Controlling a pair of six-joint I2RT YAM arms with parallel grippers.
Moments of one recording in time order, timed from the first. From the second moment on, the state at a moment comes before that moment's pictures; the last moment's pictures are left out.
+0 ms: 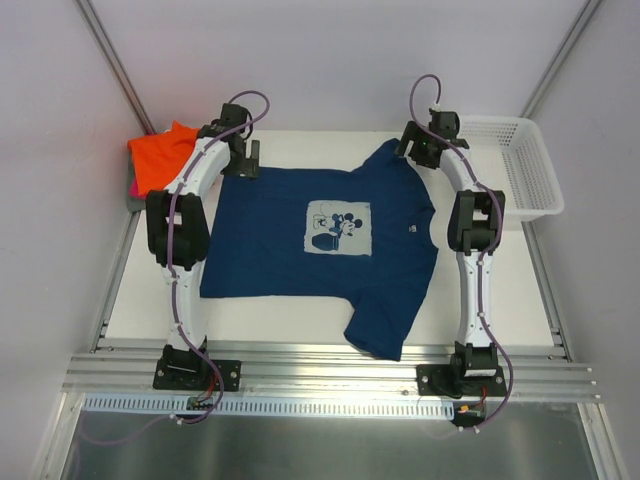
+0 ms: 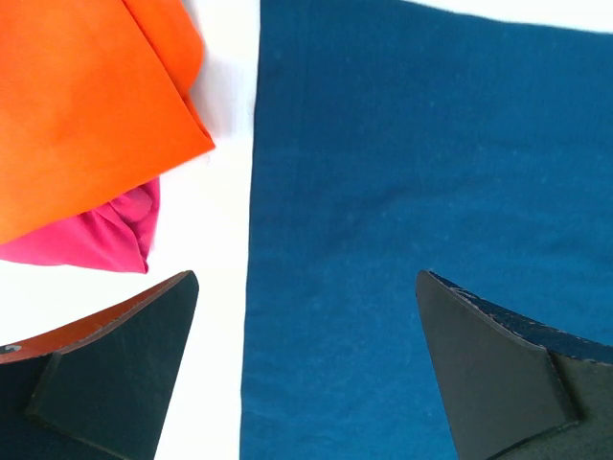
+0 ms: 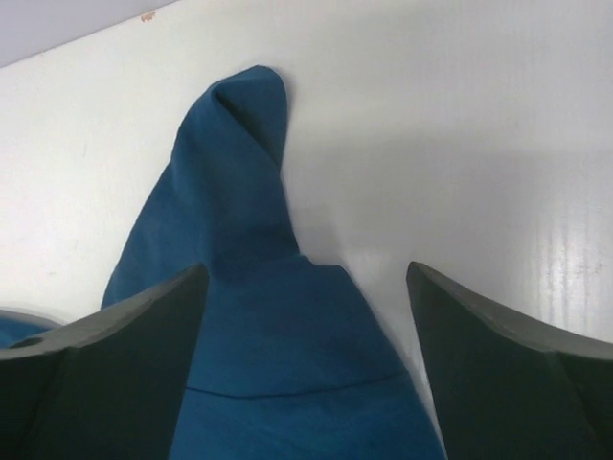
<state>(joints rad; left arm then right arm) -0.15 2.18 1.98 -0.82 -0.27 -0.09 0.06 2.61 2.33 -0.43 -0.20 0.36</state>
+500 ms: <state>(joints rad) -0.10 2.27 2.09 -0.81 -0.23 -0.08 0.13 2.63 2.36 -0.42 -0.23 0.42</state>
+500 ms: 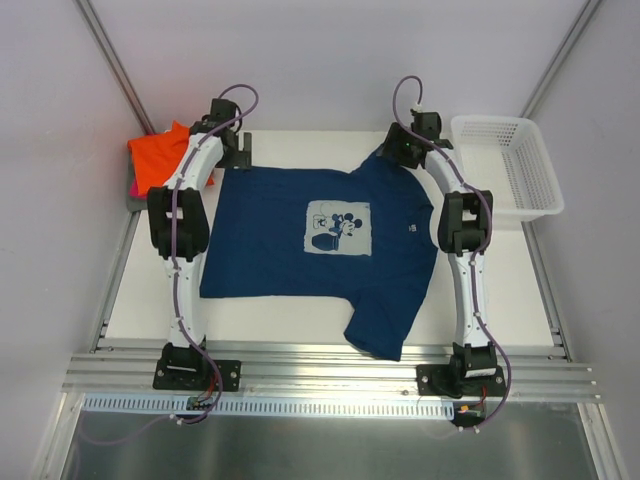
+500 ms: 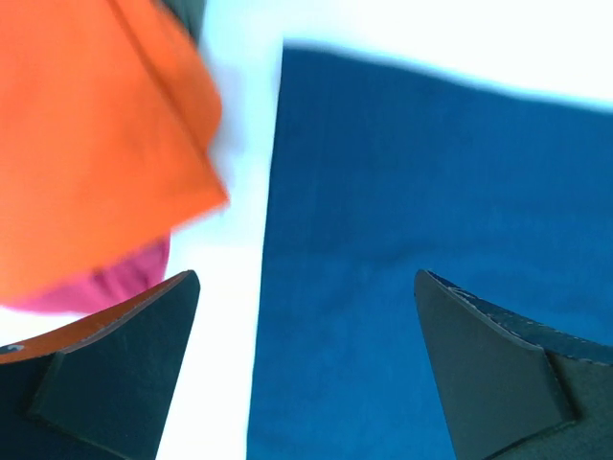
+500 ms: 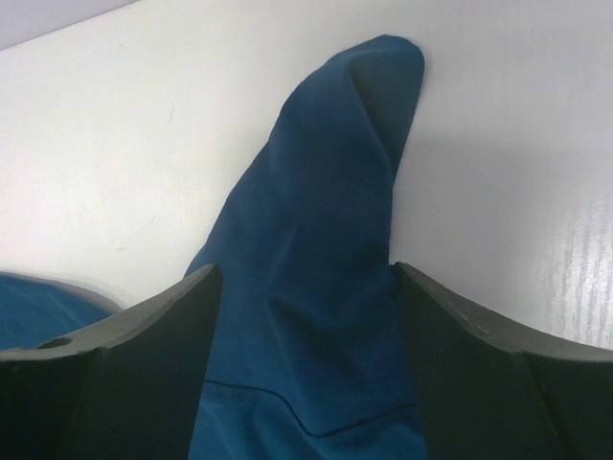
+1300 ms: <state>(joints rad) 0.00 2.57 2.34 -0.76 0.12 -0.06 0.09 2.62 2.33 -0.40 -0.22 0.39</state>
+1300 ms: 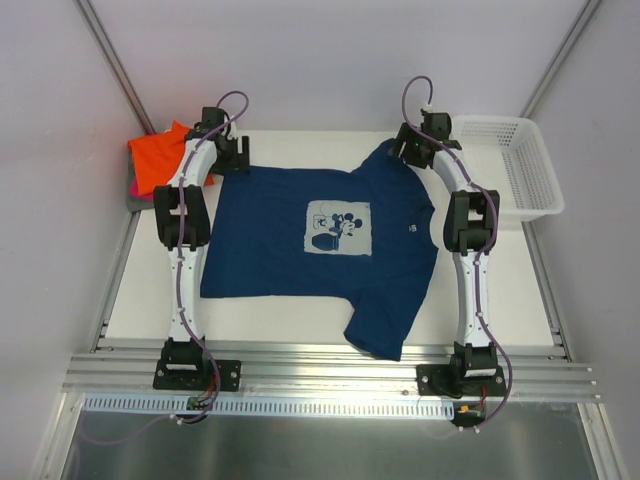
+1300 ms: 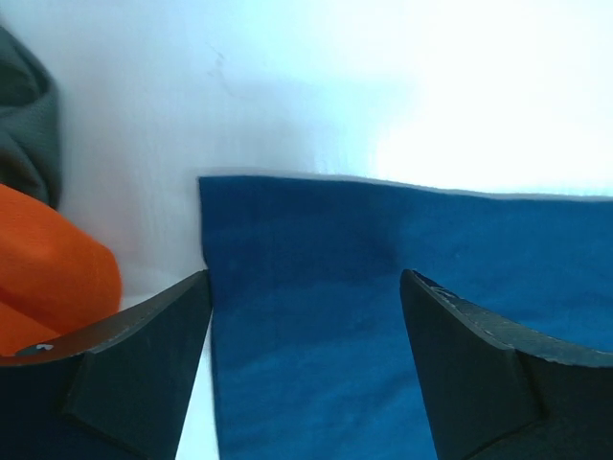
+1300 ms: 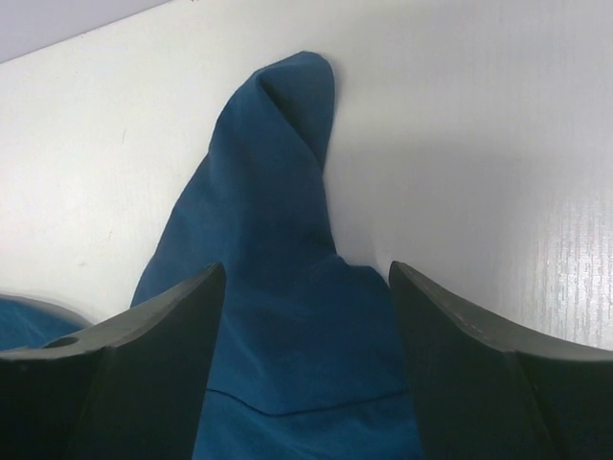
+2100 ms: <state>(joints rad) 0.03 2.61 2.38 -0.73 0.23 -0.08 0.11 2.62 2.33 -0.43 -0.20 0.37</state>
